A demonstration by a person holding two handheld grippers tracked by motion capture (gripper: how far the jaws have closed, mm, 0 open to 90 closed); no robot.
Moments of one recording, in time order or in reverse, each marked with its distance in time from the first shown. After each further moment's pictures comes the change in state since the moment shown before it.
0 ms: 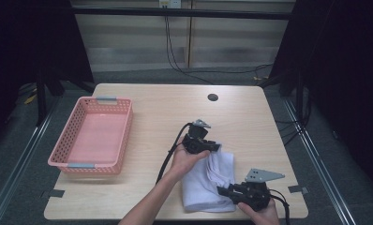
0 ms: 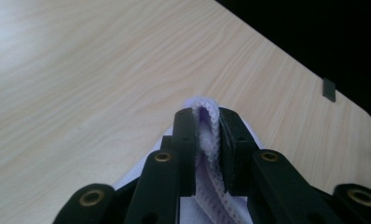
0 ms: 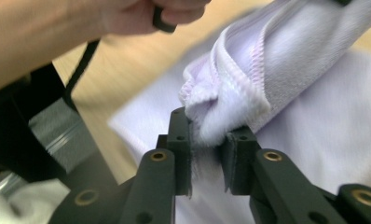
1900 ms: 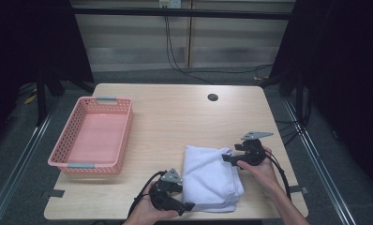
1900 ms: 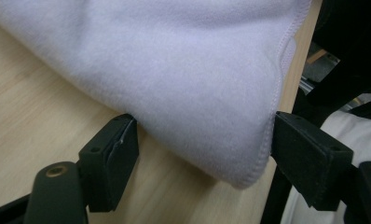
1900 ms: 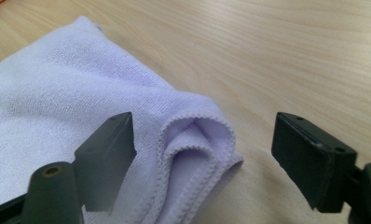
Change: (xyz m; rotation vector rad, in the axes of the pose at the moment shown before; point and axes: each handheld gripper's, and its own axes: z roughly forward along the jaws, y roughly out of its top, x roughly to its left) left arm -0.043 -0.137 -0.083 0.155 -0.047 0.099; right arm -0.115 0.057 0.047 0.128 -0.221 -0.011
